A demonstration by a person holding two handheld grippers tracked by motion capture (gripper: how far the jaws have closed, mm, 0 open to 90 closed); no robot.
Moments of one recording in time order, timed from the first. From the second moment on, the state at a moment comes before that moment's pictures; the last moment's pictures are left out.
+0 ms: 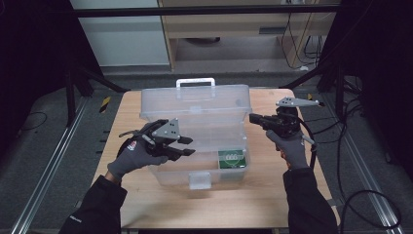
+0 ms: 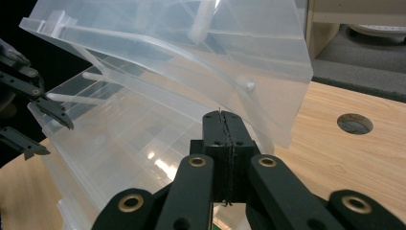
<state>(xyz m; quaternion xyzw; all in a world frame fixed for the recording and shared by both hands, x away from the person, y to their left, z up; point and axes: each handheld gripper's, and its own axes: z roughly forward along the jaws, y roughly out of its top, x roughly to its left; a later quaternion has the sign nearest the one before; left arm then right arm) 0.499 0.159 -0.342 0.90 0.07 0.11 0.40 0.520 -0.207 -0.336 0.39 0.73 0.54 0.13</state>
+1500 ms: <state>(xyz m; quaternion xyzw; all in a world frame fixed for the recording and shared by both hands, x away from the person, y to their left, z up) 0.464 0.237 -0.358 0.79 0.25 0.19 0.52 0.511 -0.200 -0.338 0.38 0.76 0.50 0.14</state>
